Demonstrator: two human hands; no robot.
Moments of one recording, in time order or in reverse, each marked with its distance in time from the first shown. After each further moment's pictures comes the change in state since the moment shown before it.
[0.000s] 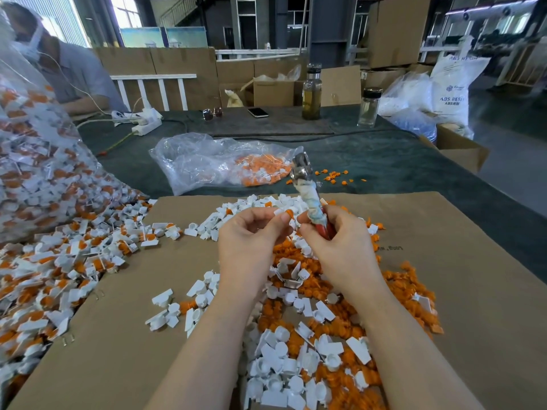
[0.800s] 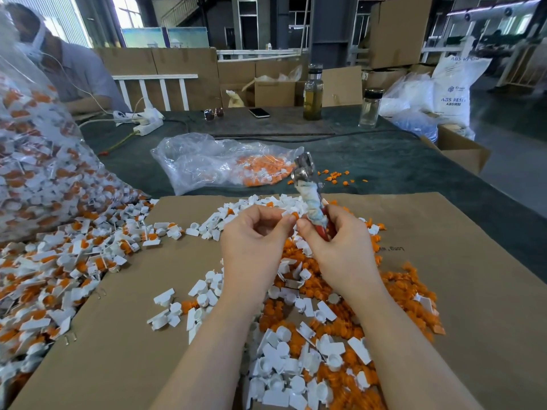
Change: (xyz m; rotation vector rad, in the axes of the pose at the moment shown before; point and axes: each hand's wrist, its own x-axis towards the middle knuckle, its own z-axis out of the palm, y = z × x) left_hand -0.002 -0.002 0.002 0.196 0.051 0.102; right_hand -0.001 -0.002 0.003 -0.083 0.045 -0.065
